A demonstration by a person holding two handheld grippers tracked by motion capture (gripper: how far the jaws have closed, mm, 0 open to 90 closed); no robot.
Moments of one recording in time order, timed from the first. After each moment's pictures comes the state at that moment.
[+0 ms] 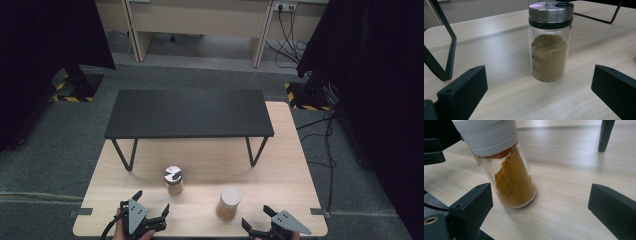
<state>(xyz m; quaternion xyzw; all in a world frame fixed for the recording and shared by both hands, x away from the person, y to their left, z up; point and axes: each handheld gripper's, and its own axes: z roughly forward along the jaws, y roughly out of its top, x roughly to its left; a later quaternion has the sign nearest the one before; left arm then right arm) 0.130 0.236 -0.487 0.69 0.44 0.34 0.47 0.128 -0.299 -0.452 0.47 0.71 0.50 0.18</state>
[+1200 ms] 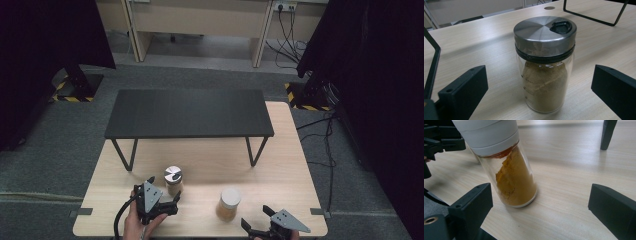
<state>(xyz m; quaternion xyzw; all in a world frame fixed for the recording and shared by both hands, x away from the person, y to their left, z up) 0.180 0.207 -0.468 0.71 0.43 0.33 0.45 0.132 -0.298 -0.448 0.47 0.71 0.49 0.17</state>
